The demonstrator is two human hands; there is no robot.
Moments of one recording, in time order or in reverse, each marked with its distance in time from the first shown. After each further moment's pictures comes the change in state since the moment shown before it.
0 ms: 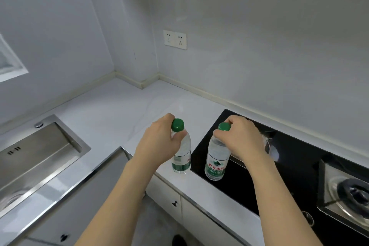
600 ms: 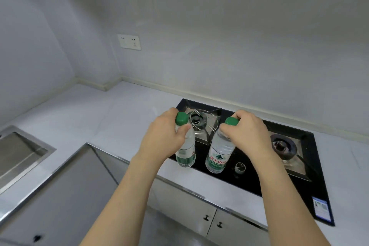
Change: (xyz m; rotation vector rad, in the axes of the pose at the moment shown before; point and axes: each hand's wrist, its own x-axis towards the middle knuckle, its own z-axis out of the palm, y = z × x) left_hand -0.109 0.150 0.050 -0.059 -0.015 0.244; right_hand -0.135 0.116 -0.121 0.045 0.176 0.175
